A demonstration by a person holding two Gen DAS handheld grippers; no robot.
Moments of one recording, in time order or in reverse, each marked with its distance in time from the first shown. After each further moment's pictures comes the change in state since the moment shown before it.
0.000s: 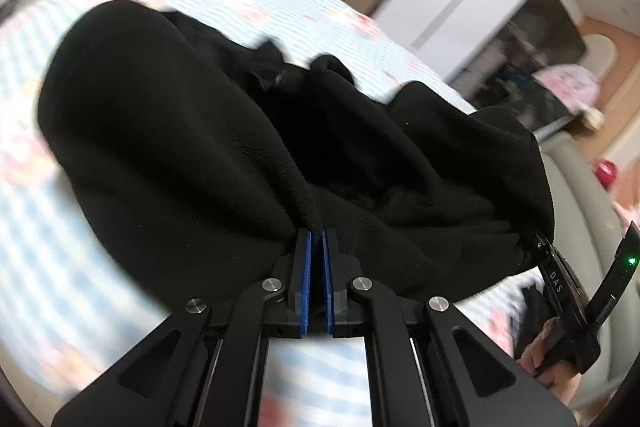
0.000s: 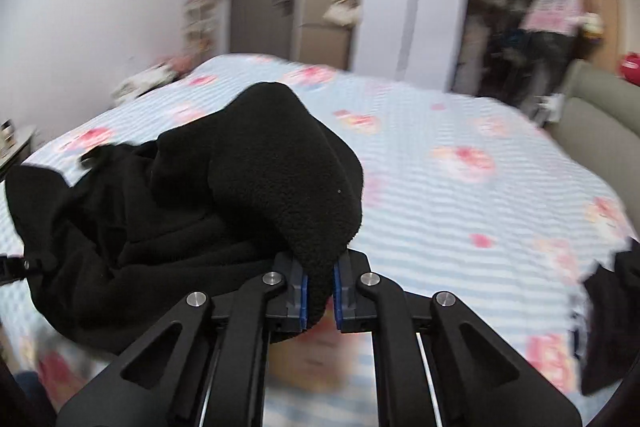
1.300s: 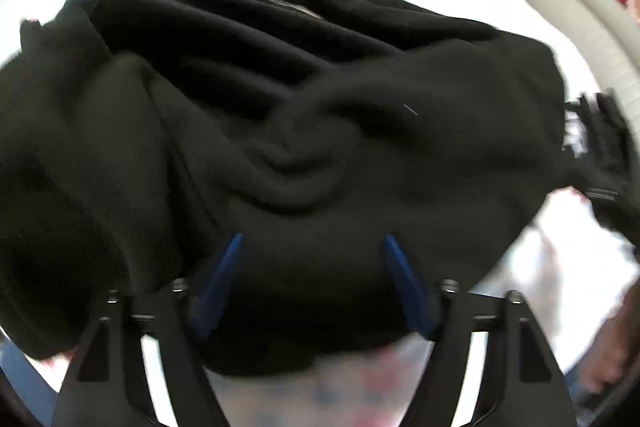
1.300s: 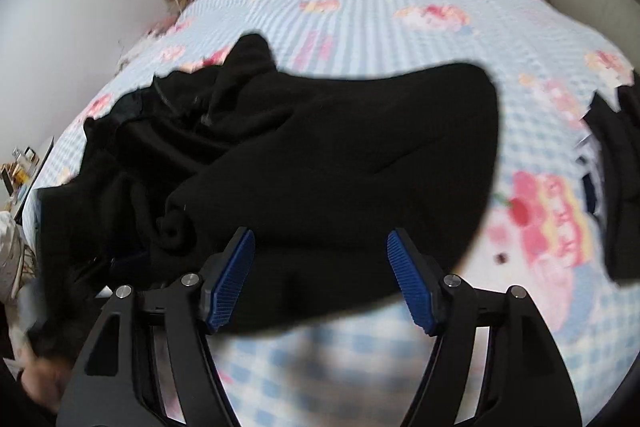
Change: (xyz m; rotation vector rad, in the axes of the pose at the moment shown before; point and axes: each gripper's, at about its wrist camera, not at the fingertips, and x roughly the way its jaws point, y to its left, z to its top) left arm 0.079 -0.120 -0.139 0.345 0.371 0.161; right arm 0.004 -0.109 -0.102 0.220 0.387 0.180
